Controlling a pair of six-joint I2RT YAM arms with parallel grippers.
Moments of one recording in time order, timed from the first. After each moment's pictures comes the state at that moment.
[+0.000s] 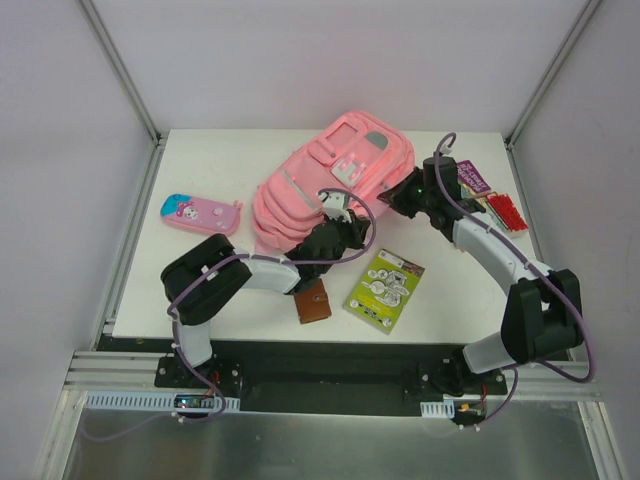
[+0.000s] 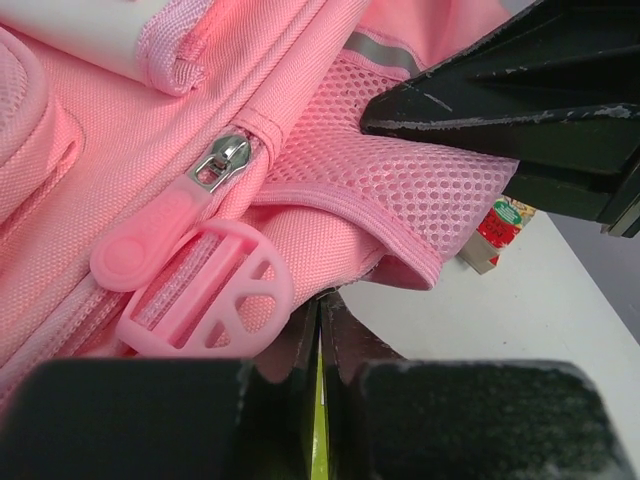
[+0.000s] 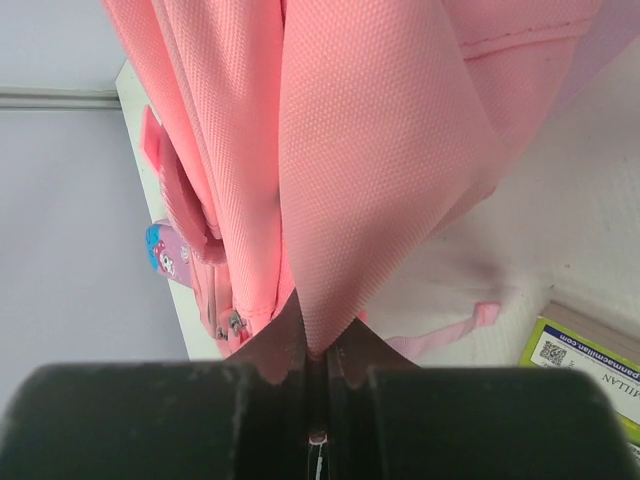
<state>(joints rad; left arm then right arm) -0.92 1.85 0.89 0.87 -0.34 -0.51 0.33 1.47 1.08 -0.21 -0.16 0.99</state>
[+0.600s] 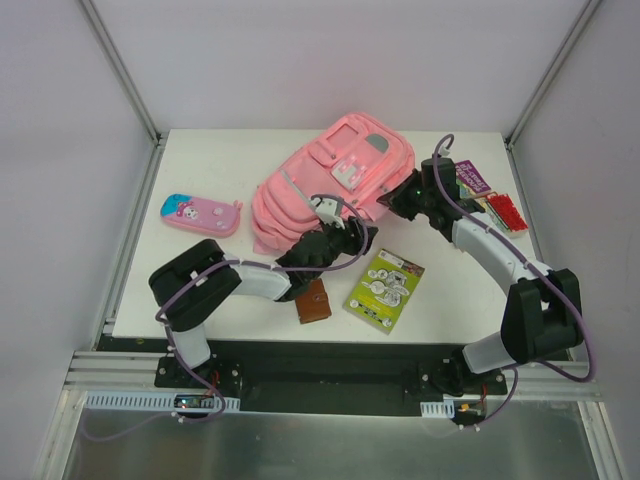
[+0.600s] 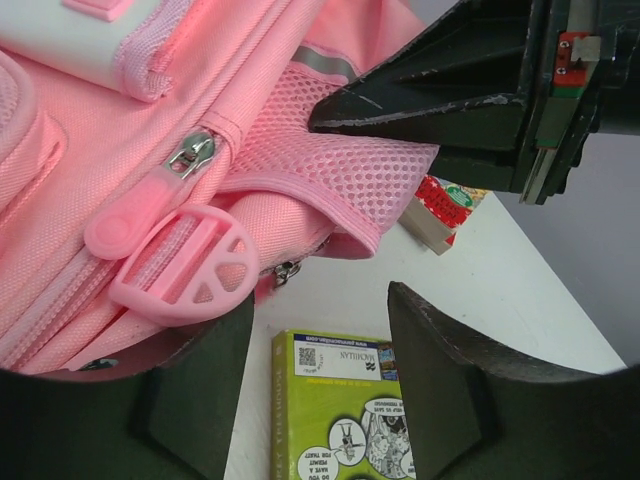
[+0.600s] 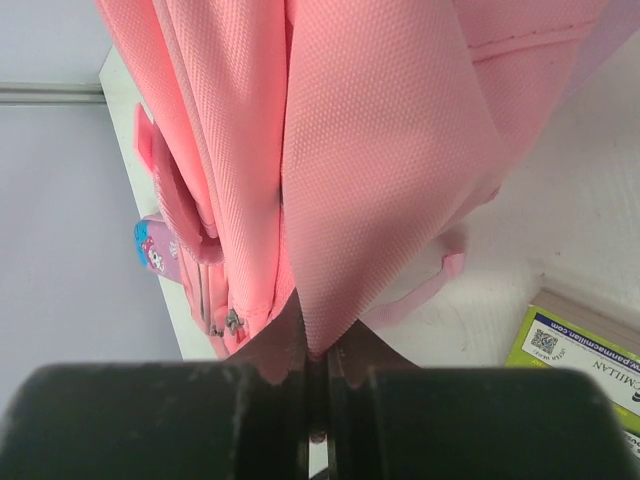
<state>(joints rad) -0.93 1.77 0.78 0.95 -0.28 -0.51 0.34 1.47 1.07 -0.24 -0.15 0.98</state>
